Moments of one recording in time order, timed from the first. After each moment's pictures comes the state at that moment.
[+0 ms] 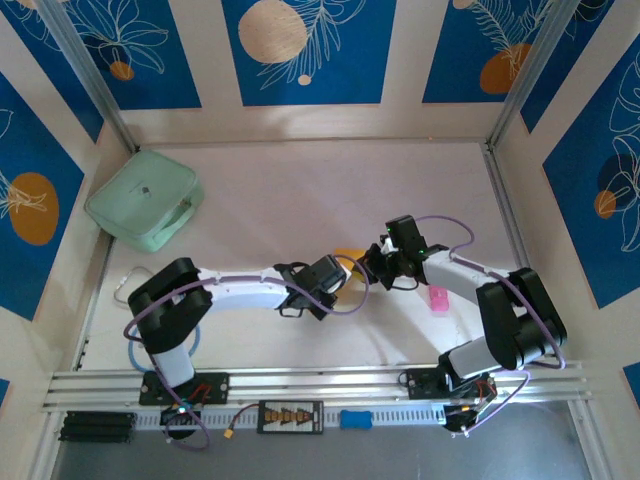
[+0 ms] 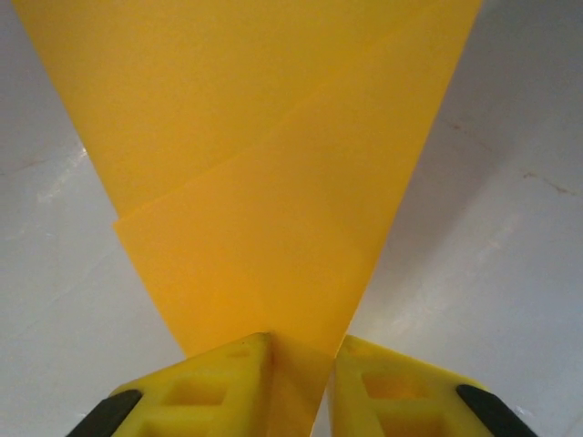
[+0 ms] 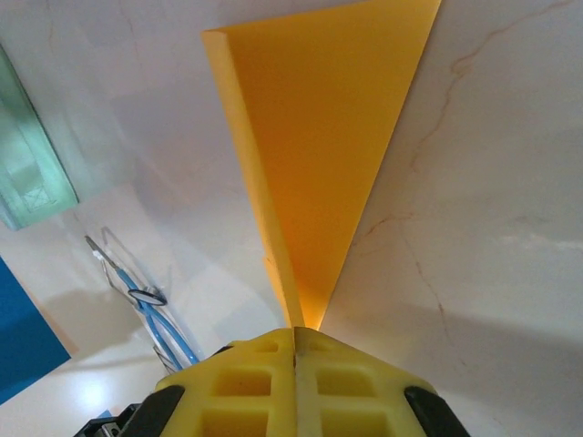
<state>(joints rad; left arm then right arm) -1.05 1.75 1.00 -0.38 -0.10 -0.21 0.39 1.45 0.67 -0.20 -0.57 1.10</state>
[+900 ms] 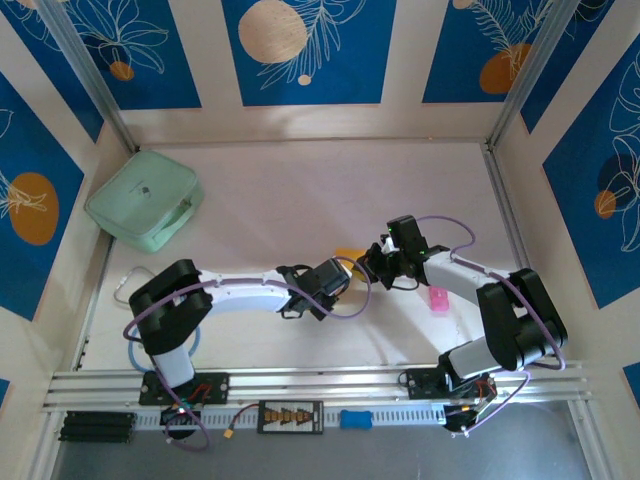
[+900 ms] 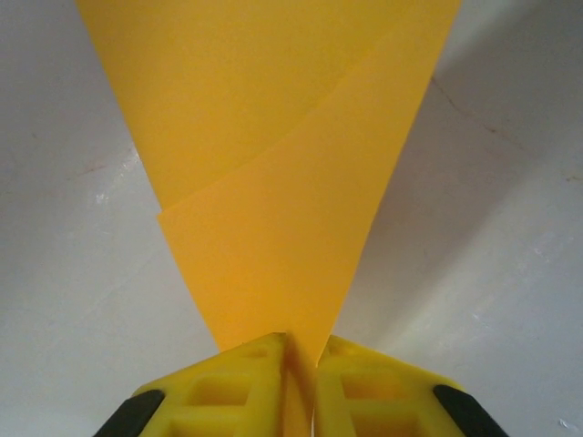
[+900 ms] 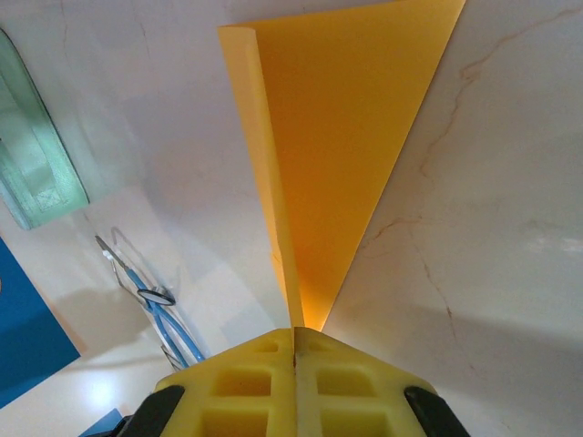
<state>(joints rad) -1.08 1.75 1.01 -0.40 -0.21 -0.20 0.38 1.44 0.66 -0.18 -0.58 1.11</state>
